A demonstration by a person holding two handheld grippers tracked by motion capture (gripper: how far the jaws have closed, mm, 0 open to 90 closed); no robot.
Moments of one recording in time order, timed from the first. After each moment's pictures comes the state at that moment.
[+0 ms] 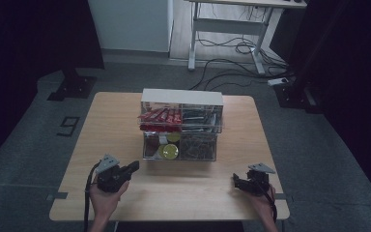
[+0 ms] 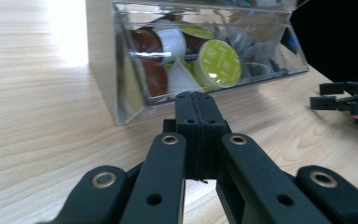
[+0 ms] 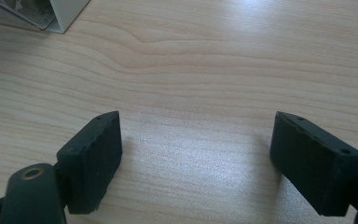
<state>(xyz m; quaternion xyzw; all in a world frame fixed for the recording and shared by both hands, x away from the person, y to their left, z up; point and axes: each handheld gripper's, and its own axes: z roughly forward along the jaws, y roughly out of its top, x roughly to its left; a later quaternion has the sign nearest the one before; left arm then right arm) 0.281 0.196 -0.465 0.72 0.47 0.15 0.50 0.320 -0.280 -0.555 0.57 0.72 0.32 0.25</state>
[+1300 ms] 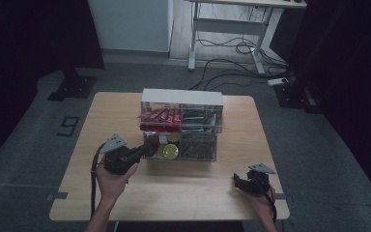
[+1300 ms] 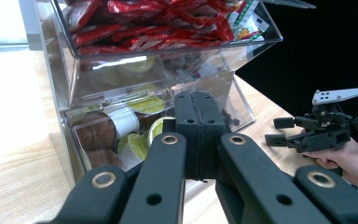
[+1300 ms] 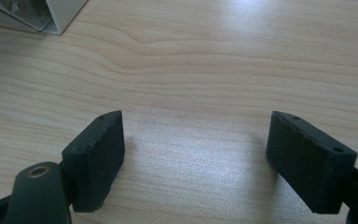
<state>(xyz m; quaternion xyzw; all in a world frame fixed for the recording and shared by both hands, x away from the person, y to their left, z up) 0.304 0.170 -0.399 0.72 0.41 0.14 0.54 0.319 -0.280 -0.555 0.57 0.71 0.32 0.25</state>
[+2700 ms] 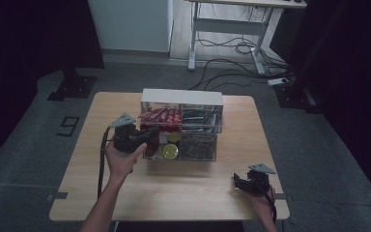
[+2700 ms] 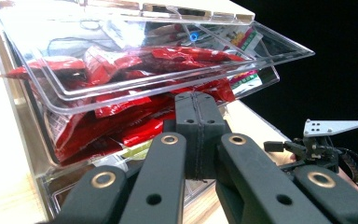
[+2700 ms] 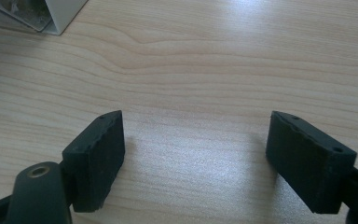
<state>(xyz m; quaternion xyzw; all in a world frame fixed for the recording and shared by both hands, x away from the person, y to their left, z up) 0.352 0.152 -0.371 0.72 0.41 0.11 0.55 0.319 -0.280 -0.555 0.57 0.71 0.32 0.25</state>
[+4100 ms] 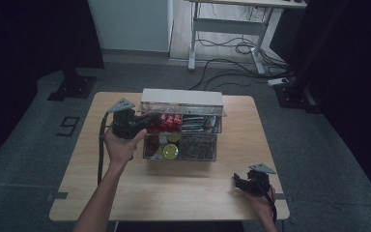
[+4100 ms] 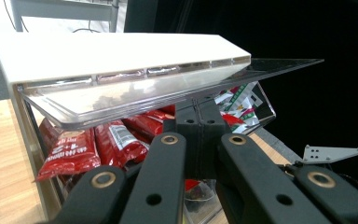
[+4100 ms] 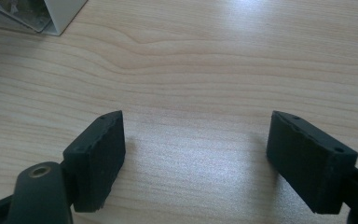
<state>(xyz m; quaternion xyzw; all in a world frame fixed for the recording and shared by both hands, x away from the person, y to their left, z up) 0.368 0.150 -0.335 0.71 0.40 0.12 0.56 0.319 -0.281 -0.555 0.57 0.71 0.32 0.25</state>
